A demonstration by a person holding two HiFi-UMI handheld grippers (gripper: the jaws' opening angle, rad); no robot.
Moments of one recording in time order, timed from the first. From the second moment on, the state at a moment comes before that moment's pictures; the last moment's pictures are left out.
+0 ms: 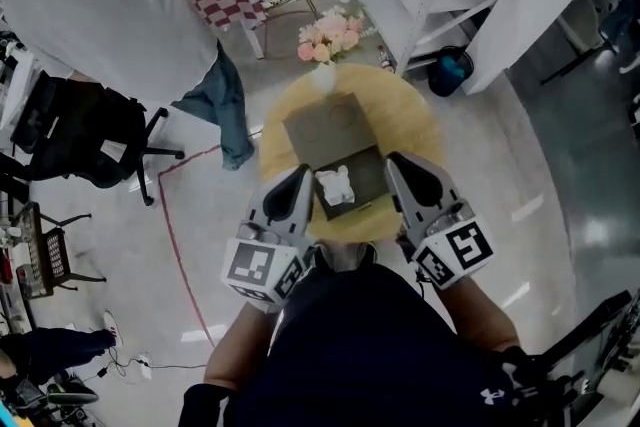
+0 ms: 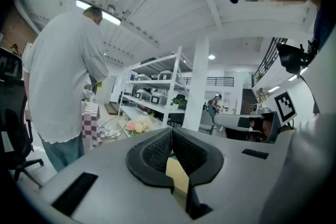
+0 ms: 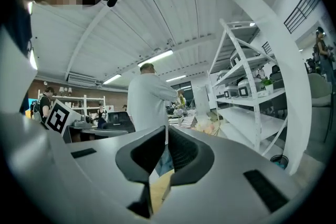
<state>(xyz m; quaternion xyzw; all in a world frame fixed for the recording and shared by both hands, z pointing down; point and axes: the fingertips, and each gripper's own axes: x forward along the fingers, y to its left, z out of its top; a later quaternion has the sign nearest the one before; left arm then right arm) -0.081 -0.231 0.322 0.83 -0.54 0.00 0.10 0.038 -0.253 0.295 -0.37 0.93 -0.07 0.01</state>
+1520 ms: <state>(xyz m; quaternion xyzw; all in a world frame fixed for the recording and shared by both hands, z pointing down) -0.090 -0.240 0.316 0.84 -0.54 0.00 0.06 0.041 -0.256 0.286 -0.40 0.92 -0.05 0.04</state>
